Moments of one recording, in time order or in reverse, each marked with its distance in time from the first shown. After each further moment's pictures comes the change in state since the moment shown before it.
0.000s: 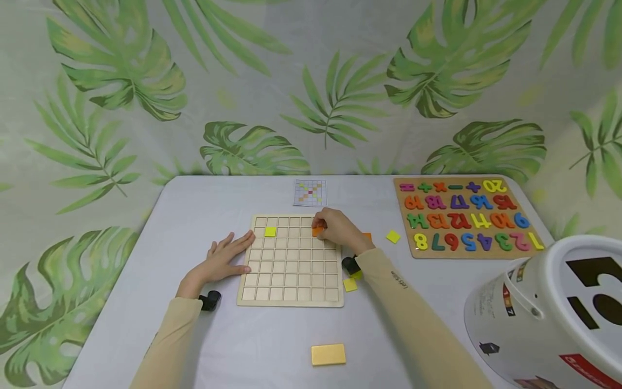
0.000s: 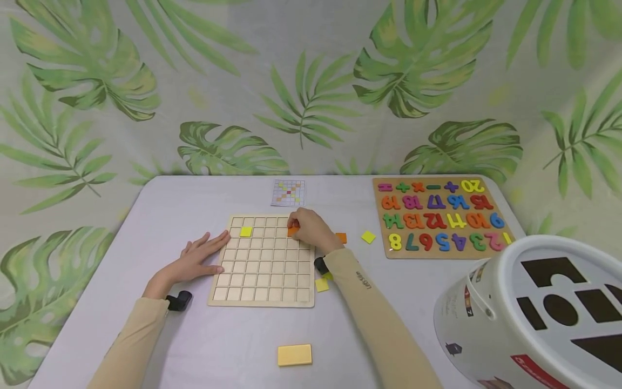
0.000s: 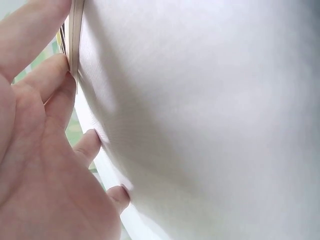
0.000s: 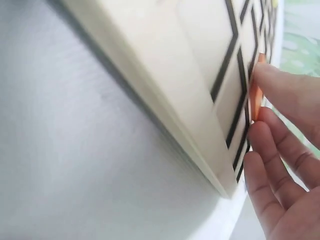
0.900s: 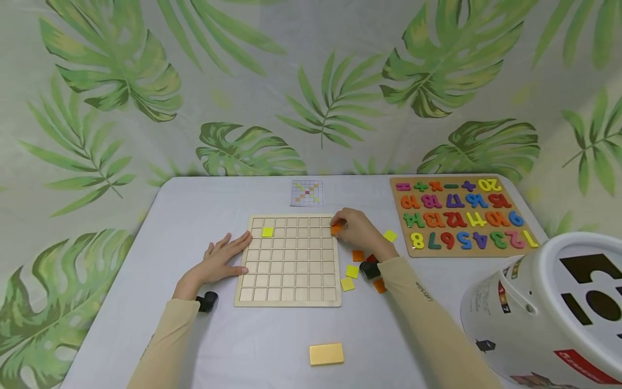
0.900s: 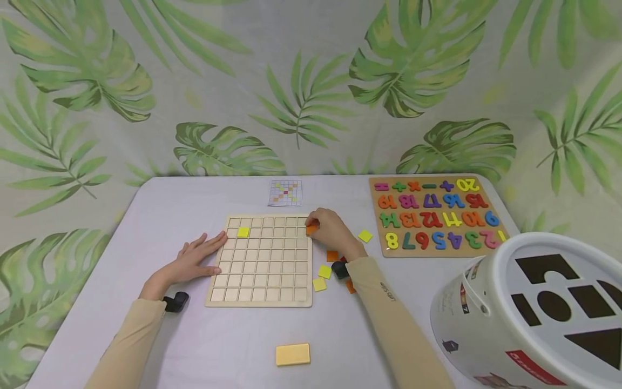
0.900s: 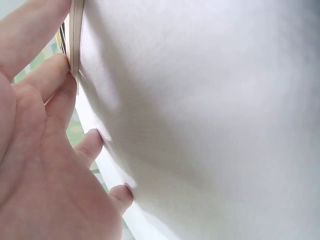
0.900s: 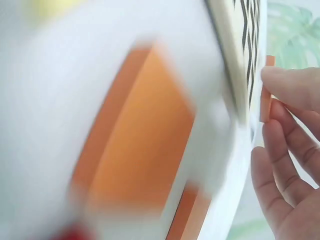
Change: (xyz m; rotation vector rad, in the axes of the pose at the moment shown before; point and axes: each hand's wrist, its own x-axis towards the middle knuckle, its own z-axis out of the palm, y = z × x) left_hand 0.000 0.002 -0.001 0.004 -0.004 0.001; right_hand -0.036 0.020 -0.024 0.077 0.082 0.104
